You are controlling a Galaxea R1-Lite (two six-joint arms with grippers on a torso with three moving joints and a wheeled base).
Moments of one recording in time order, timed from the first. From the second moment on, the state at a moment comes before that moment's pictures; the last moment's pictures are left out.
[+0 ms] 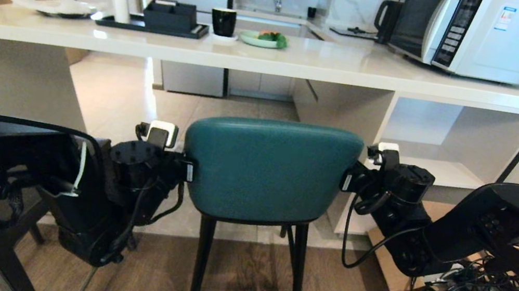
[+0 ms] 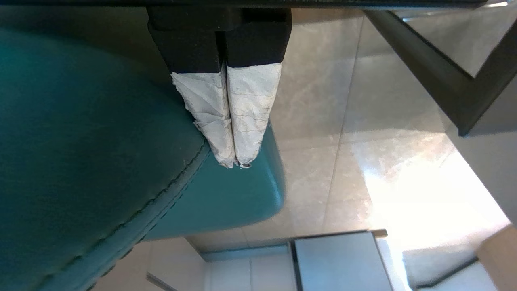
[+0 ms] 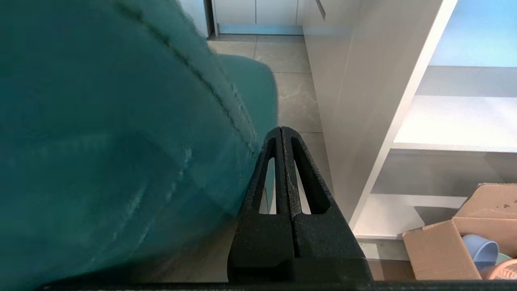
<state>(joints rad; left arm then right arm) -0.42 2.24 -0.83 -1.50 0.28 0.07 0.32 2.32 -1.10 -1.26 -0.08 -0.04</state>
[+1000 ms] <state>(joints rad) -0.33 2.26 -0.79 -1.52 0.30 0.07 0.31 2.29 -1.06 -1.29 -0.09 -0.04</state>
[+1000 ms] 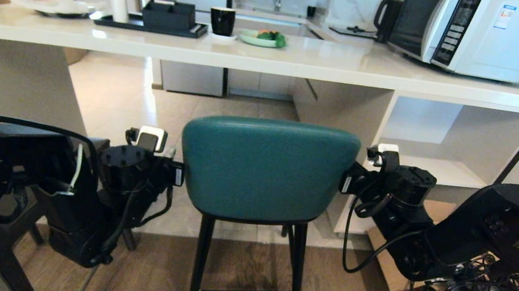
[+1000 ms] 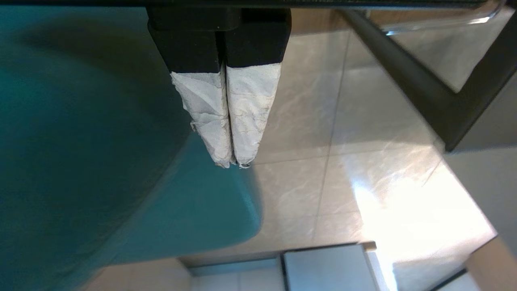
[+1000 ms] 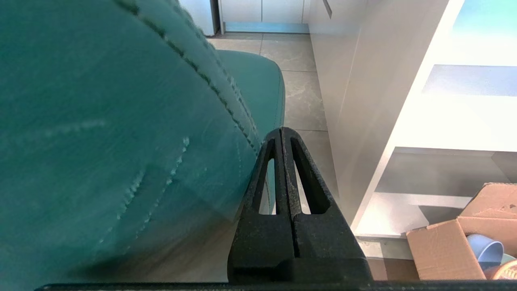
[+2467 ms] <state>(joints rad) -0.35 2.26 -0.80 -1.52 0.33 0.07 0.29 2.30 -1.09 -1.27 -0.09 -0.04</state>
